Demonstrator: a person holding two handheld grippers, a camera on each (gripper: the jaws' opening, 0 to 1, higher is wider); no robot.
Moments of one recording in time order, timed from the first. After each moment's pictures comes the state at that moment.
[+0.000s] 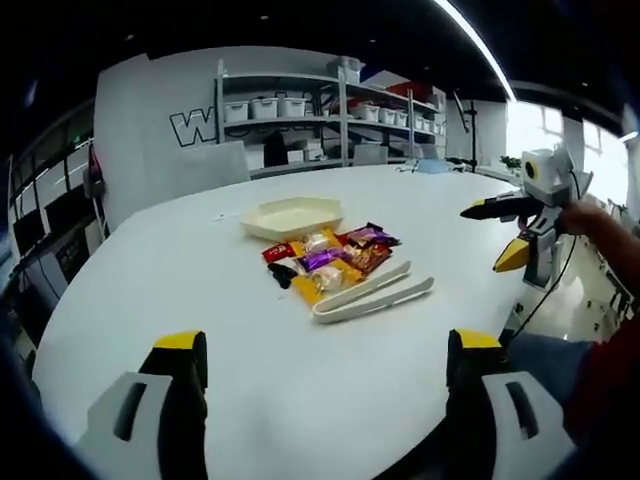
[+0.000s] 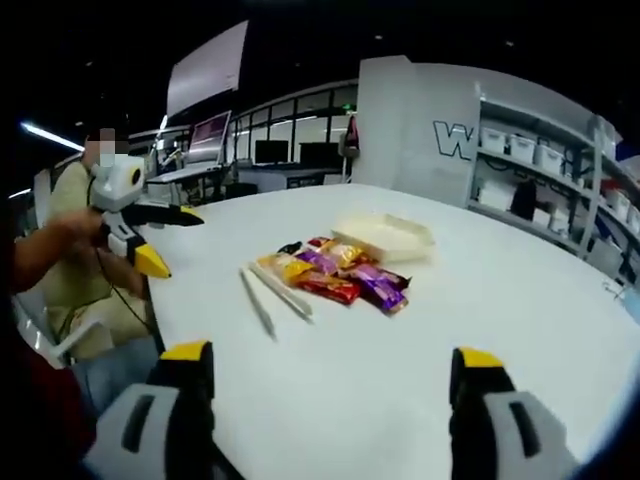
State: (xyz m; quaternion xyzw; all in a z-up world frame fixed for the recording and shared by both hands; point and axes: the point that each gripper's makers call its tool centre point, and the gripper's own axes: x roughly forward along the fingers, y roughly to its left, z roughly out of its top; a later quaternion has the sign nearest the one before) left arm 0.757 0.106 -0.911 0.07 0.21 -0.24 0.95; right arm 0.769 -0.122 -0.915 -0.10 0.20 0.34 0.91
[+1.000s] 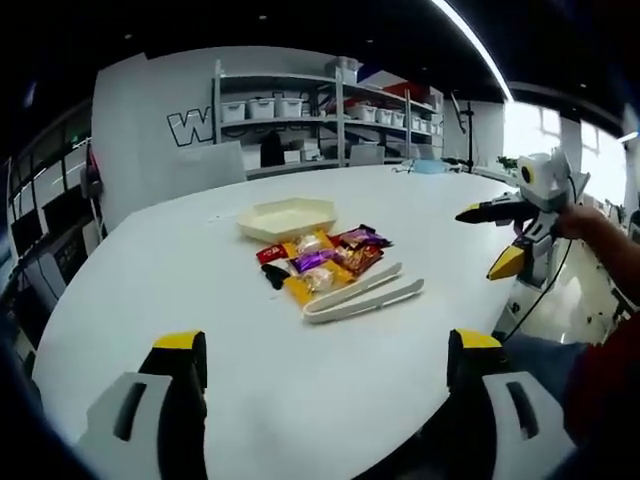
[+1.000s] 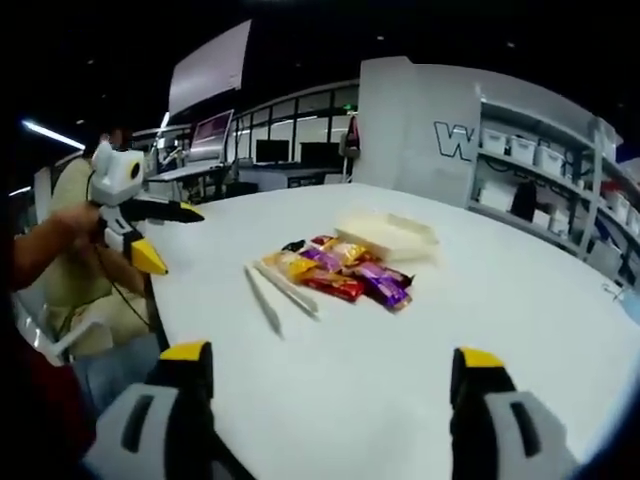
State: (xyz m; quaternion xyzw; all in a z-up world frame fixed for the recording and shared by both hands) left arm 0.751 0.102 -0.908 0.07 0.21 -0.25 0.94; right arm 0.761 -0.120 -0.919 -0.11 0.20 0.34 0.91
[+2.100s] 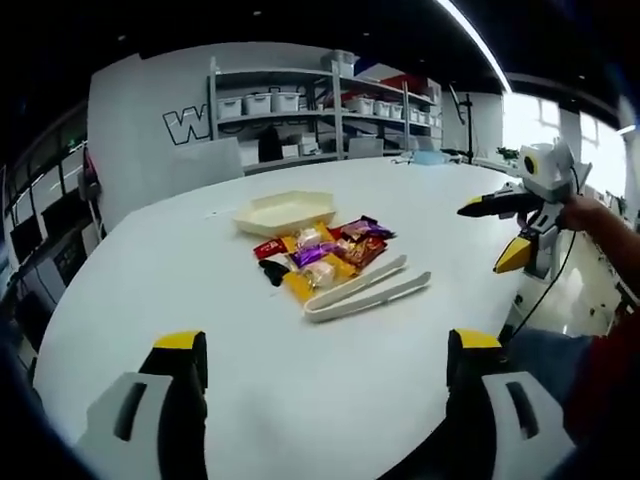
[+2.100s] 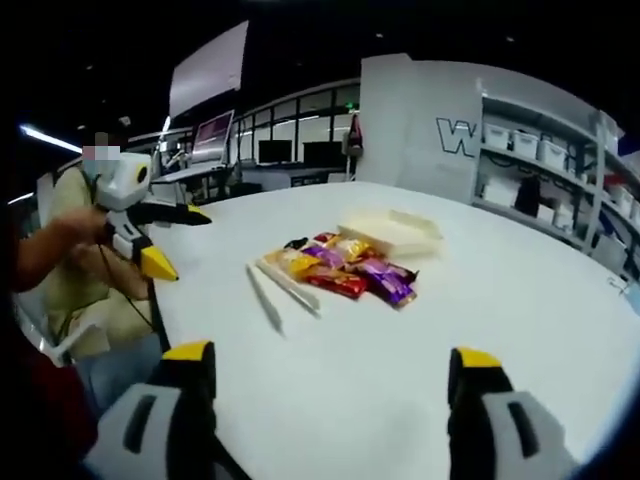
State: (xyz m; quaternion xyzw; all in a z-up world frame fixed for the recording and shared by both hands) left arm 0.762 0.097 -0.921 0.08 0.22 -0.25 0.94; right arm 0.766 -0.118 -0.926 -0.10 0.20 0.35 0.91
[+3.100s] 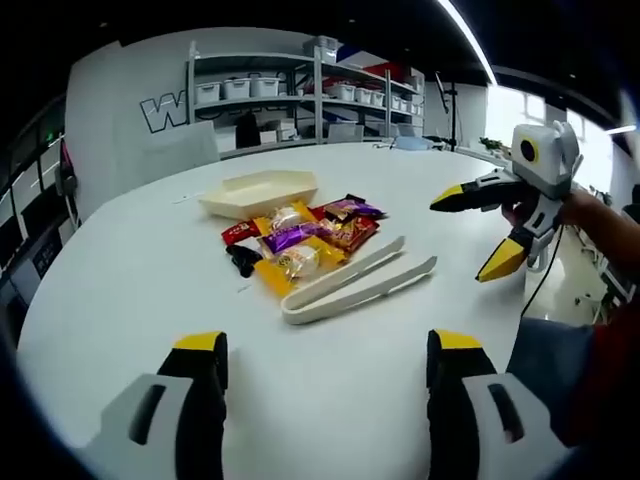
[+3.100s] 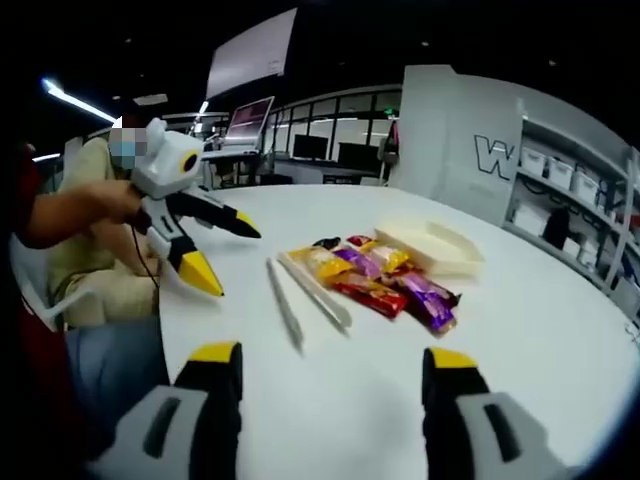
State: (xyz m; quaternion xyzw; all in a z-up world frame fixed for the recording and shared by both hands) left arm 0.788 0.070 -0.958 0.09 0.25 -0.30 0.92; right arm 0.778 -0.072 -0.943 -0.15 0.18 0.42 0.88
